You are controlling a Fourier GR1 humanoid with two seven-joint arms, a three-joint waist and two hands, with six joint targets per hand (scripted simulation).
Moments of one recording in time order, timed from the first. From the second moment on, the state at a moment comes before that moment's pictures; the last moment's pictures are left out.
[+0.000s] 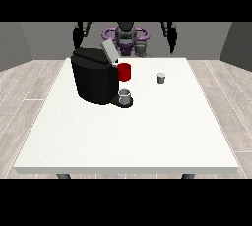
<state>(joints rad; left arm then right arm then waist) 0.01 0.11 0.01 -1.56 0.01 -0.02 0.00 0.00 -0.12 -0.01 -1.58 -0.03 -0.03 0.01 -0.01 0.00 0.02</state>
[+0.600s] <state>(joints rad) 0.02 0.29 -0.04 -1.57 -0.15 -0.17 -0.15 -0.01 -0.11 -0.02 -1.52 0.07 -0.13 -0.03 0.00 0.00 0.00</state>
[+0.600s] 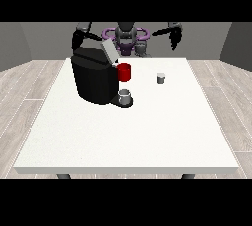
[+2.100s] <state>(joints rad) -0.43 0.40 -0.04 -0.99 -0.56 -0.10 -0.16 -0.24 -0.04 0.02 -1.38 0.14 -0.17 0.00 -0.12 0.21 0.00</state>
